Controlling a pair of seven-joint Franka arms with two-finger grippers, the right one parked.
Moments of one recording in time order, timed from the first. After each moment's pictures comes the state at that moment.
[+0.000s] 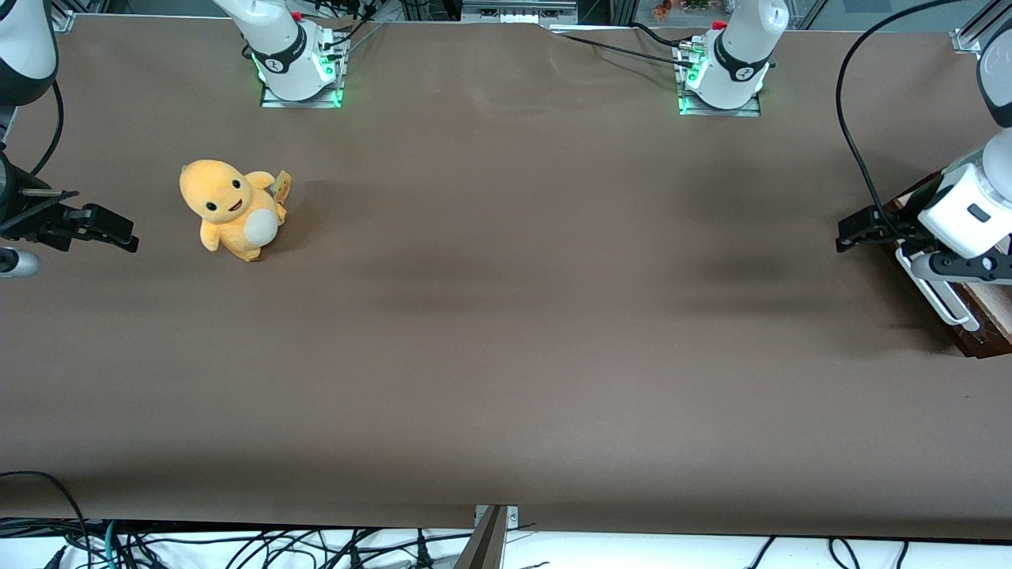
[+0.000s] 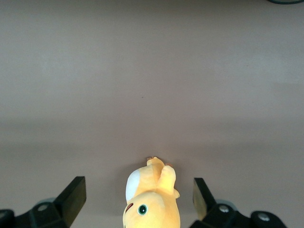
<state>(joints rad) -0.05 0.12 0.06 -1.61 -0.04 1.68 0.04</state>
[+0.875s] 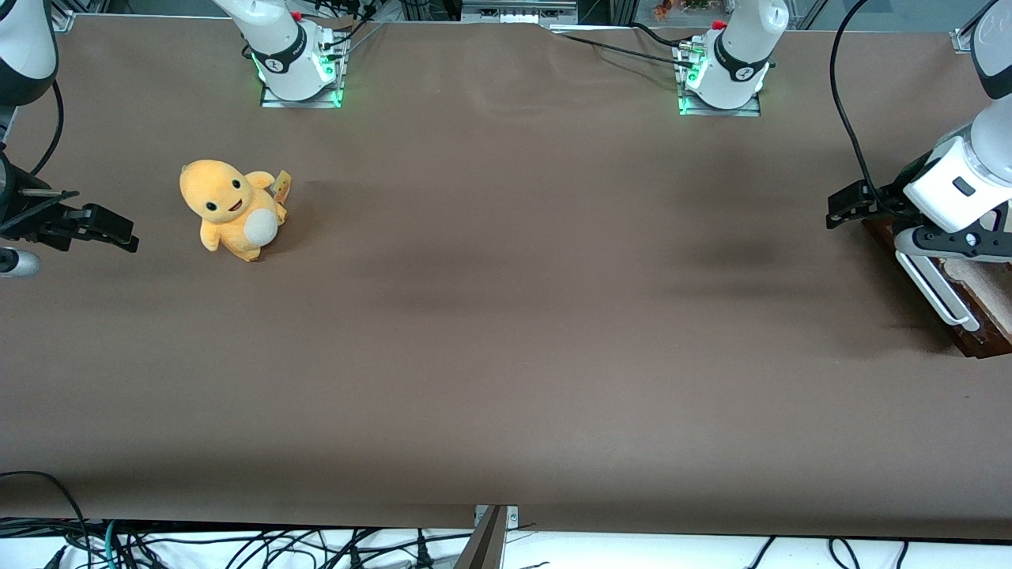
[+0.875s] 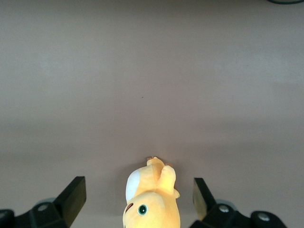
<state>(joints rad) -0.05 0.07 0.02 -1.64 -0.01 1.62 0.04</state>
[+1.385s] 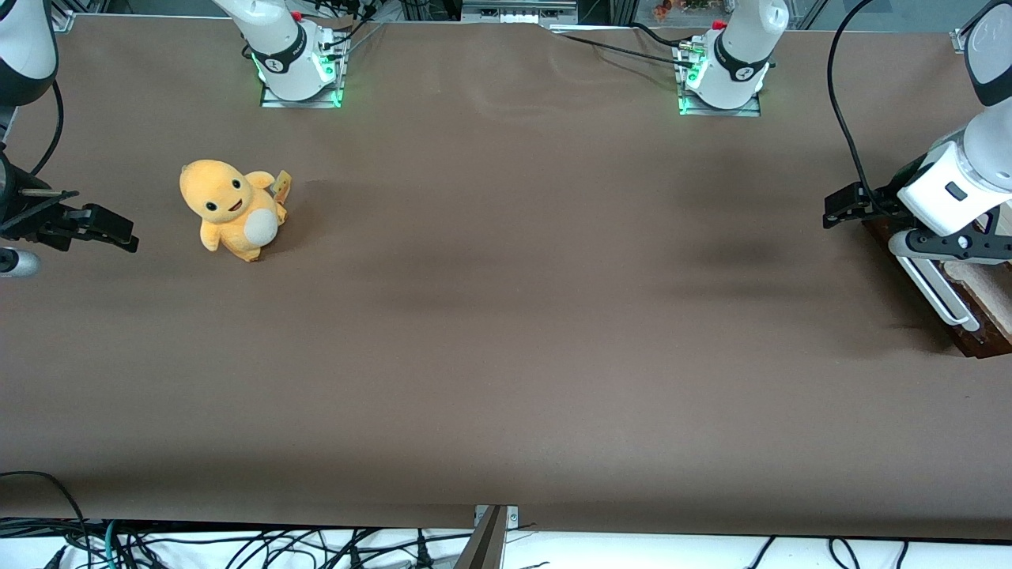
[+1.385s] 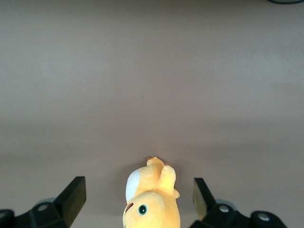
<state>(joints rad) -0.04 0.08 0.02 -1.65 -0.01 1.62 0.04</state>
